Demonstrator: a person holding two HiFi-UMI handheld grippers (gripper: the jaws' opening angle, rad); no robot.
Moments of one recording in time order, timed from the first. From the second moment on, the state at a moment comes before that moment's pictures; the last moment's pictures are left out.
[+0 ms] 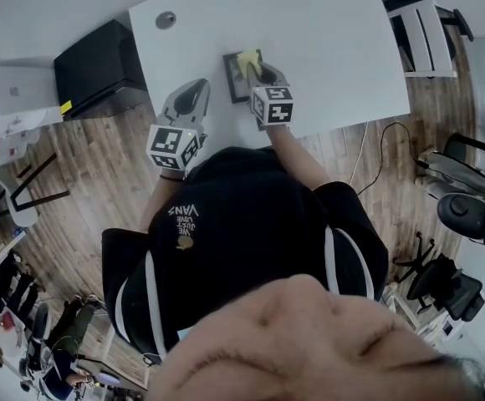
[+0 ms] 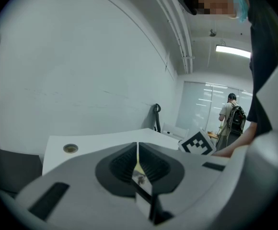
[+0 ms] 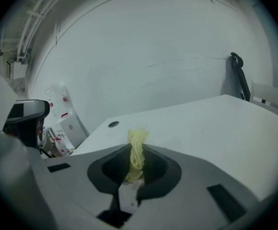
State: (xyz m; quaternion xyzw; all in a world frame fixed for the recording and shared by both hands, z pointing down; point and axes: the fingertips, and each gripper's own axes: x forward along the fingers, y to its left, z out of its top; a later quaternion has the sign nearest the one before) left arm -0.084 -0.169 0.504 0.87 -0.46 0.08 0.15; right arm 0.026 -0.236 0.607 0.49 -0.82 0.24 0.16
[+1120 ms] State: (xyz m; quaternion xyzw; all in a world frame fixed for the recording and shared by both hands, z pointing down) left arm -0.099 -0.140 0.505 0.86 -0.47 0.10 0.14; right arm -0.005 -0.215 0.631 0.47 -0.83 0.24 0.19
